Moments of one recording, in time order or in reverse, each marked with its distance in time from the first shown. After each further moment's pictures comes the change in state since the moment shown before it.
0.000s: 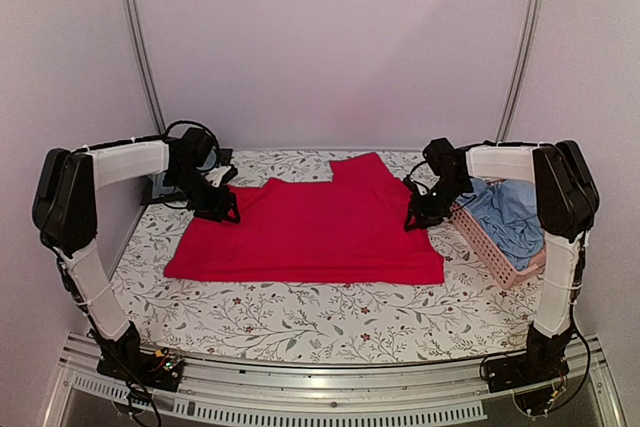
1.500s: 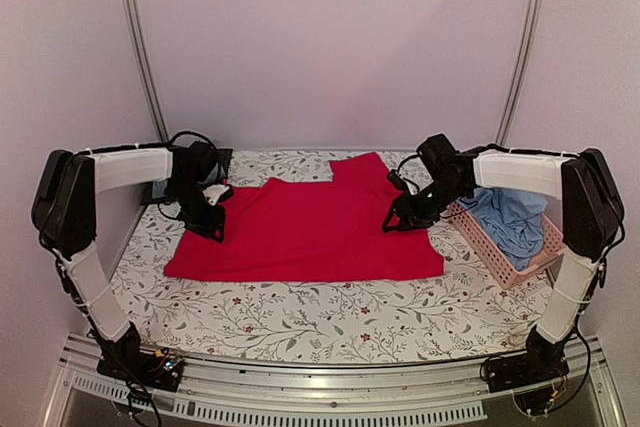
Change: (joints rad) left arm -0.029 -0.013 -0.065 -0.105 -0.208 0.072; right arm 0.110 -0.205 -0.142 0.113 -0.172 0.051
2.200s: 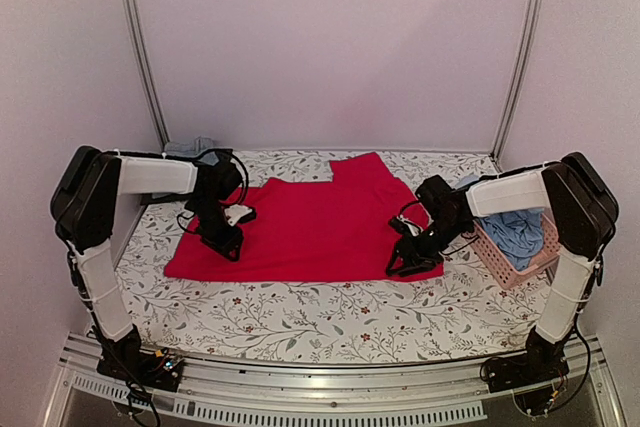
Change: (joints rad) left arm -0.121 0.103 -0.028 0.044 0.000 0.111; right arm 0.037 0.032 -0.253 0.074 -0.098 0.063
